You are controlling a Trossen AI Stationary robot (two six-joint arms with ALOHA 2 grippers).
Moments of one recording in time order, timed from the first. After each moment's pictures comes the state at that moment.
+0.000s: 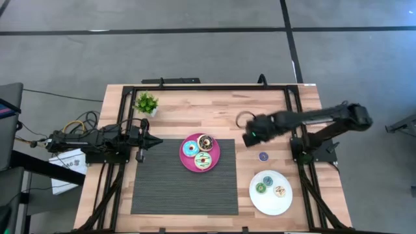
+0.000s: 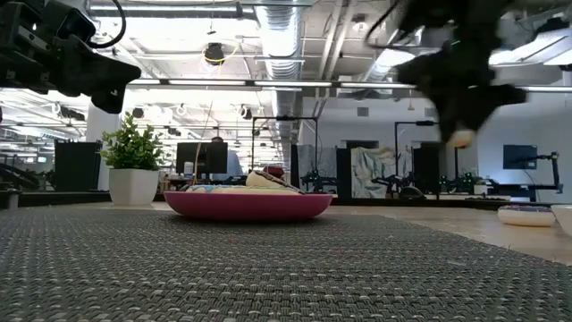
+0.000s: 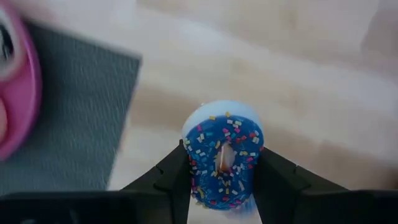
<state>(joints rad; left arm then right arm) -0.02 0.01 0.01 0.03 -0.01 -0.06 -0.02 1.33 0.95 -1.02 0.11 1.16</state>
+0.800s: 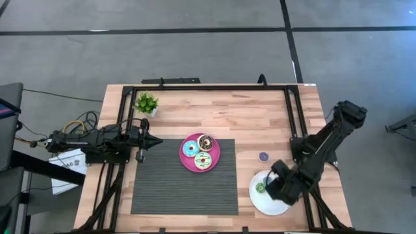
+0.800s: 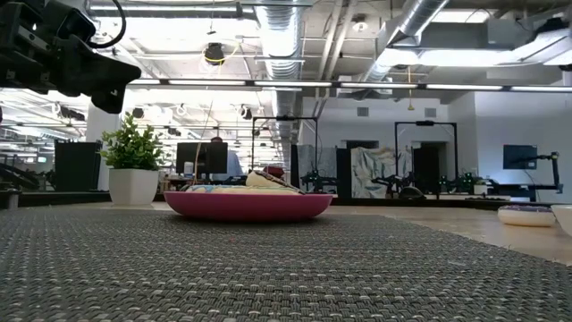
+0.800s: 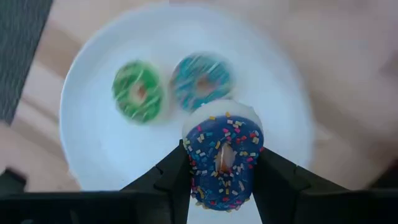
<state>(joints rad) -0.02 0.01 0.01 0.03 -0.01 -0.06 0.89 1.37 0.85 -0.93 0.10 1.84</state>
